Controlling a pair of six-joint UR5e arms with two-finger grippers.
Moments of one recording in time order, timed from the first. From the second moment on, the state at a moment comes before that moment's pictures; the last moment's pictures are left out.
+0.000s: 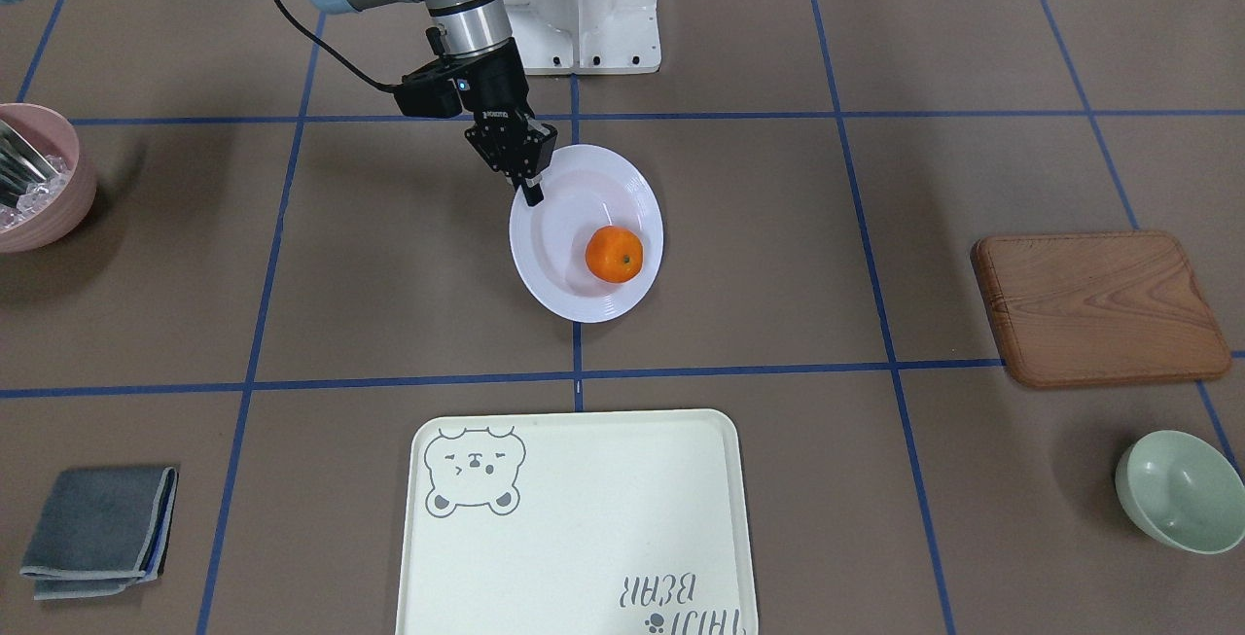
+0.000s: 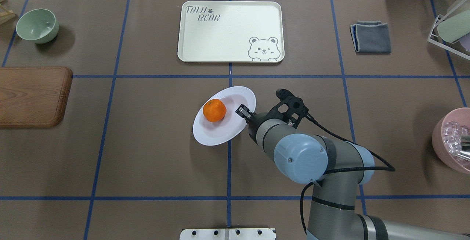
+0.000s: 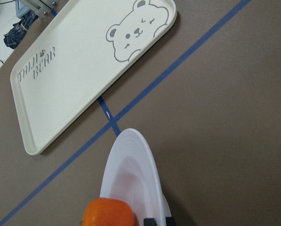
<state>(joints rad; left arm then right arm) -1.64 -1.72 -1.36 -1.65 -2.27 0.23 0.32 -1.09 1.87 -1.24 1.28 2.00</state>
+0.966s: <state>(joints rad) -1.64 -1.72 -1.36 -1.65 -2.27 0.23 0.45 -1.08 1.87 -1.17 1.35 2.02</state>
